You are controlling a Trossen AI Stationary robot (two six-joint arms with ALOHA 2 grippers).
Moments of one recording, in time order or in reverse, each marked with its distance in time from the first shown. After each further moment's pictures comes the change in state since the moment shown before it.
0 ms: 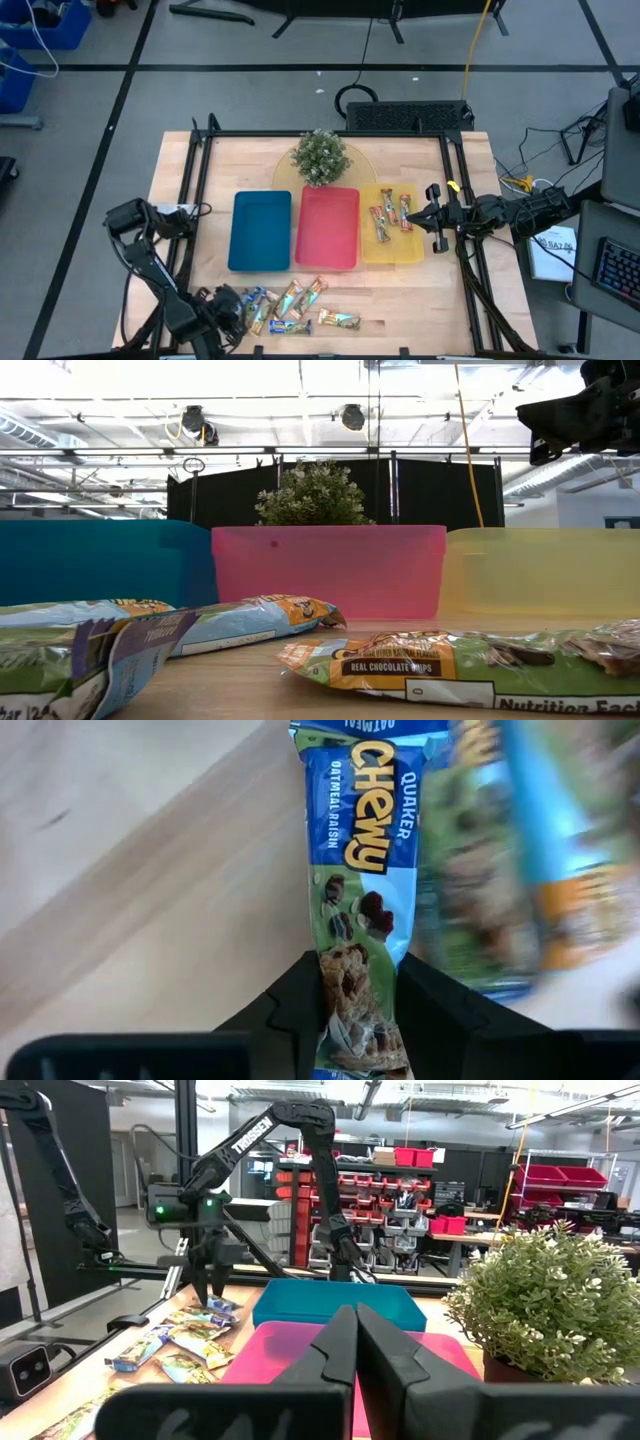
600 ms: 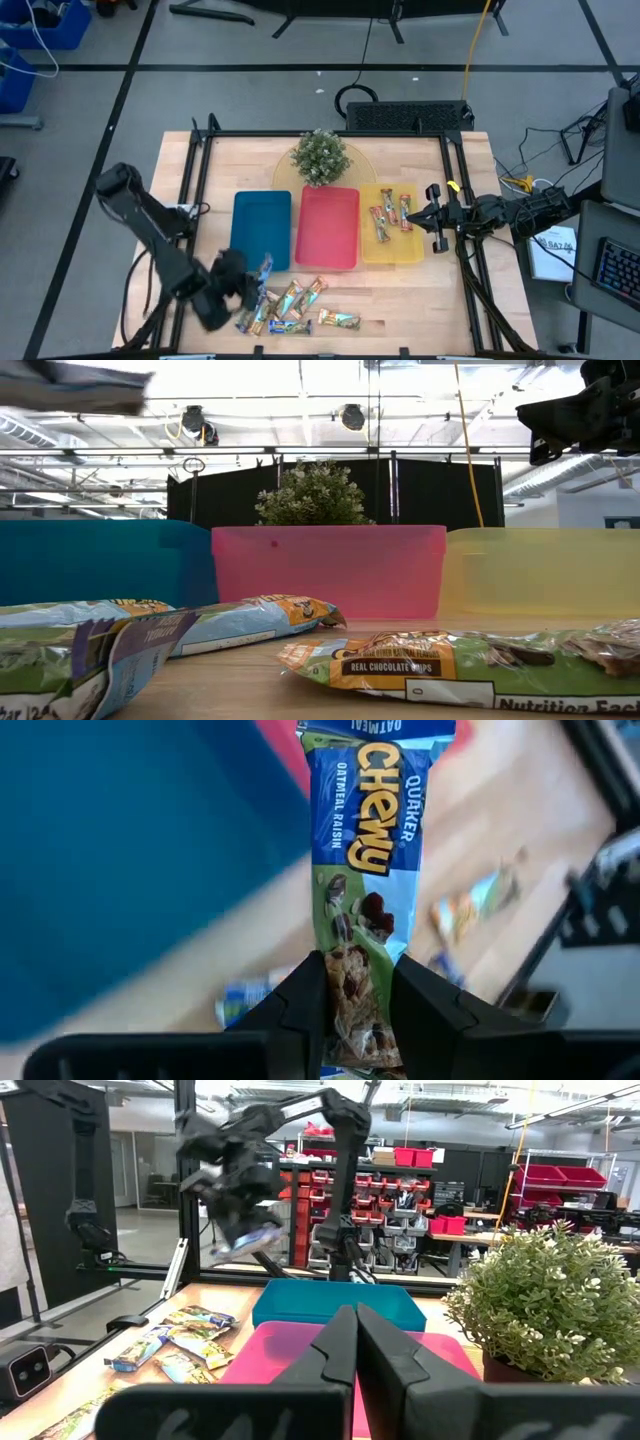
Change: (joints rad) left arm 0.210 -0.342 0.002 -0.014 -0.378 0.191; right arm 0.000 0.000 0.000 0.000 0.001 0.000
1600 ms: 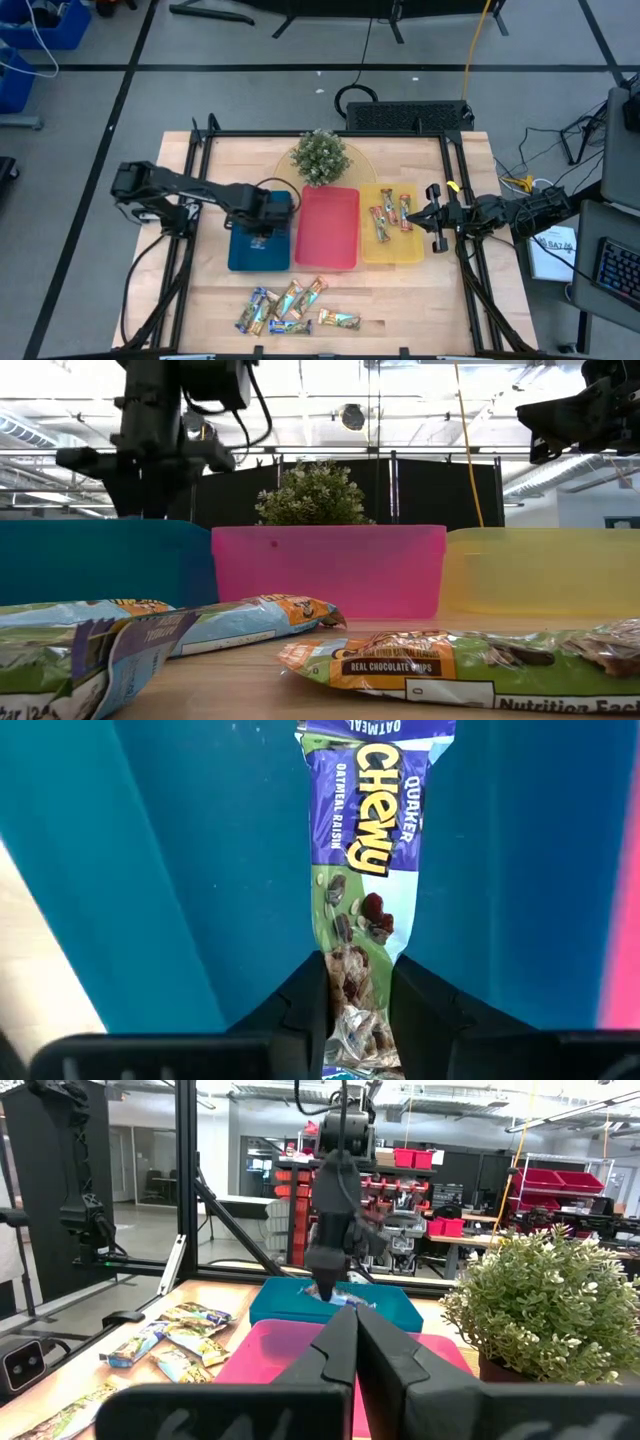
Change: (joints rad) left arm 0.791 0.110 0.001 -0.244 0.660 0.315; right arm 0.000 0.000 0.000 -0.001 0.000 -0.022
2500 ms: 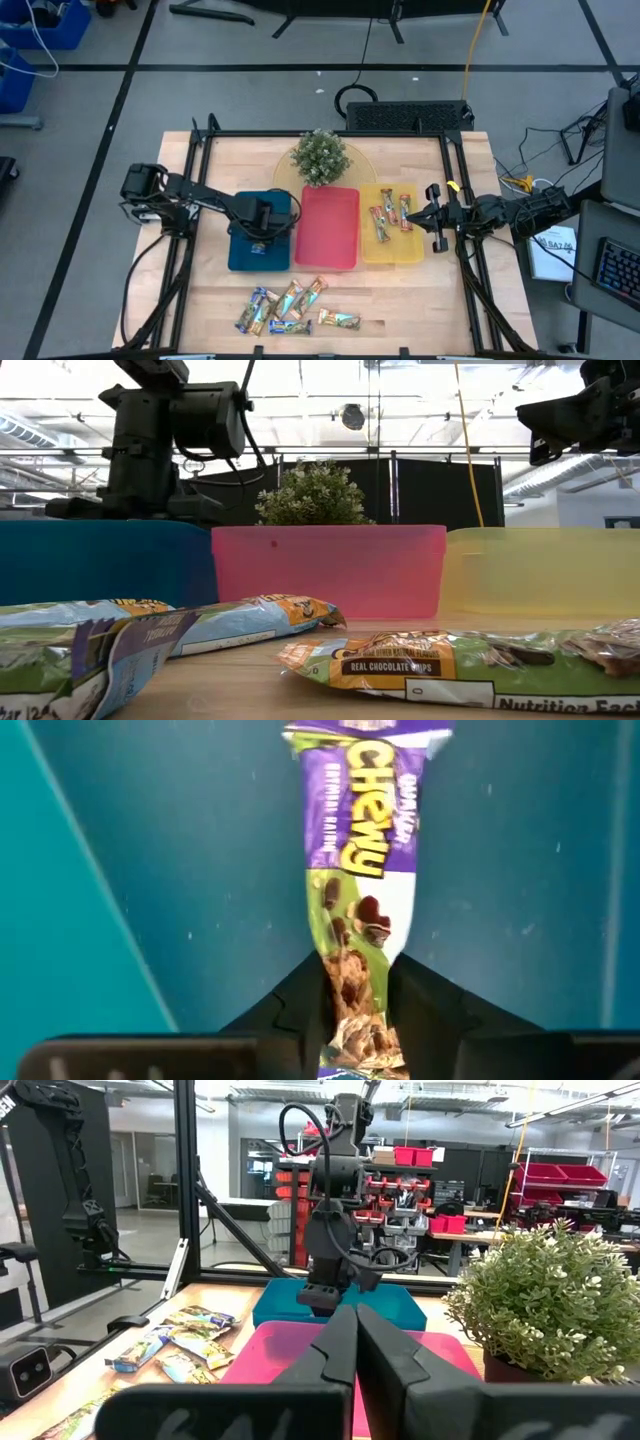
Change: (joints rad) left arm -0.031 0.083 -0.153 0.204 -0.016 0.027; right arm 0.000 0.001 0.000 0.000 0.000 0.027
